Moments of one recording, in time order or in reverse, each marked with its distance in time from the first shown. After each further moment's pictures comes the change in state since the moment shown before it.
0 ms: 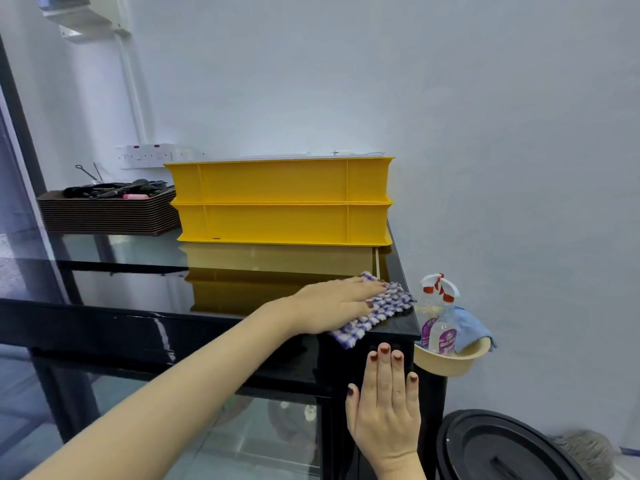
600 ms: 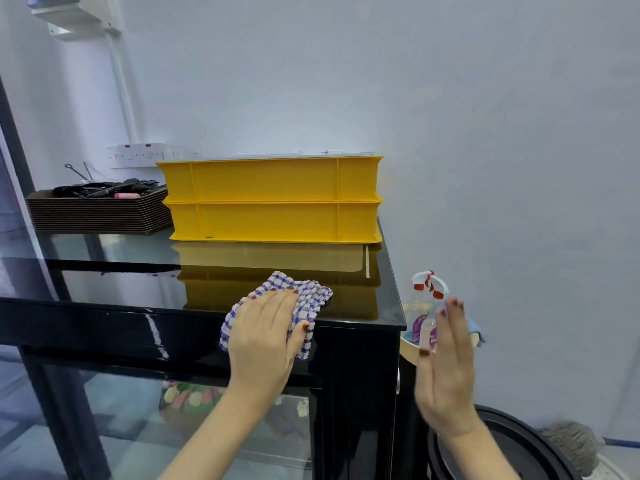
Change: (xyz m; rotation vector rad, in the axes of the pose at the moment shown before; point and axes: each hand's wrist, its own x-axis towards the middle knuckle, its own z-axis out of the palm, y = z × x) left_hand -0.078 -0.008 0.070 0.407 1.057 -0.189; right_hand 0.051 0.083 -0.030 0.719 0.001 0.066
